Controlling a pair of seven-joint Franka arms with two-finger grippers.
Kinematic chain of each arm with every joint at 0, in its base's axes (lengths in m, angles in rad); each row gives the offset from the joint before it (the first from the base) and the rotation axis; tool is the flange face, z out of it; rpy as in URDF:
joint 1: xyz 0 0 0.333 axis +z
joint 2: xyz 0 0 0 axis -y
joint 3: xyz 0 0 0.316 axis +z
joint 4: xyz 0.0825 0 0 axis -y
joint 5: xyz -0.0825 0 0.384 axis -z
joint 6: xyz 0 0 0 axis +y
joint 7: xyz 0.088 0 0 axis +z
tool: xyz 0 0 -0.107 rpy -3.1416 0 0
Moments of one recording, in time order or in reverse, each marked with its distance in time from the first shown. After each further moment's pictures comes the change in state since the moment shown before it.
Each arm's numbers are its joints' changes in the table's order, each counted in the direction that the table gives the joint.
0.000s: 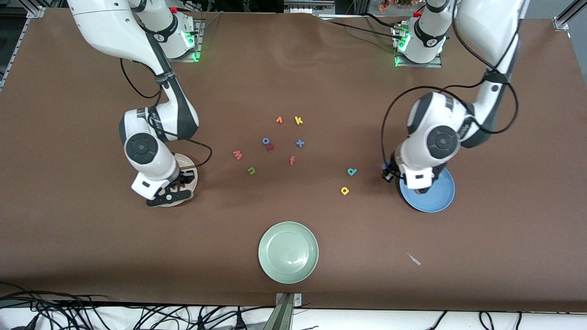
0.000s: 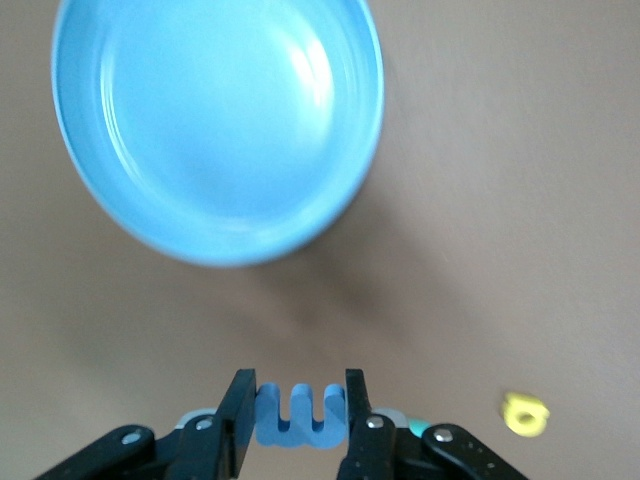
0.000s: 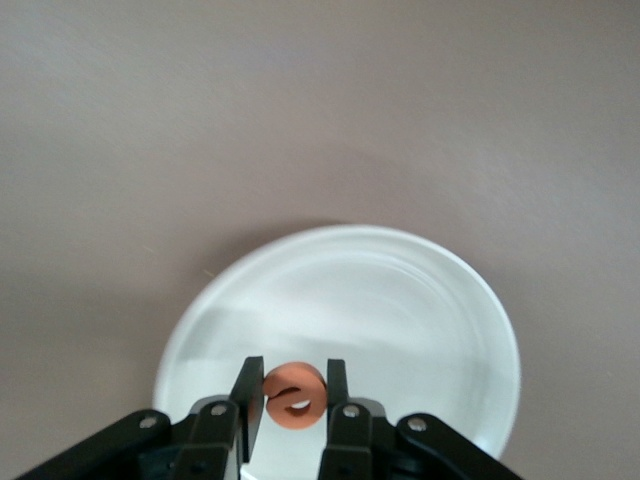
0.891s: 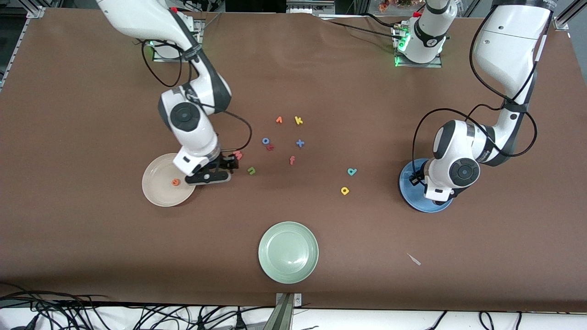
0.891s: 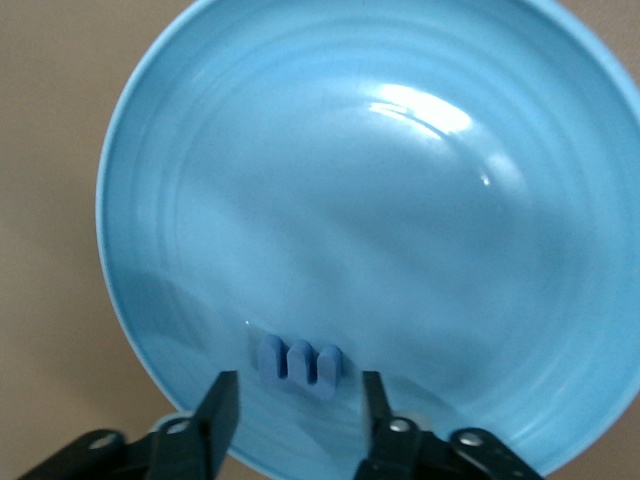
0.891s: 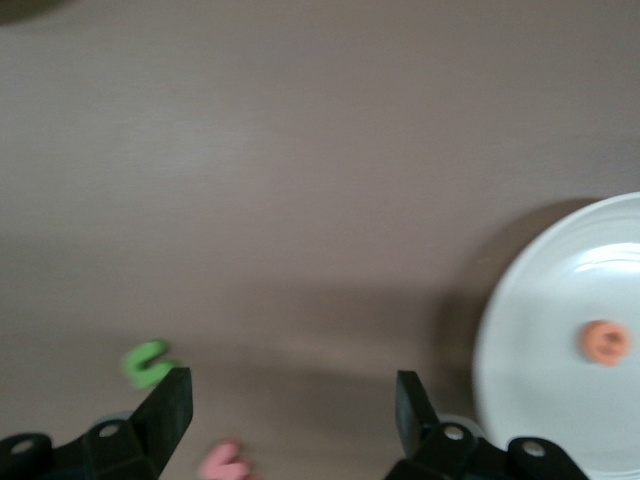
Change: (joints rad) left arm 0.125 -0.147 -0.001 -0.011 -0.164 -0.002 -0.258; right arm 0.106 0.041 0.161 -0.031 -0.005 -0.096 -0.414
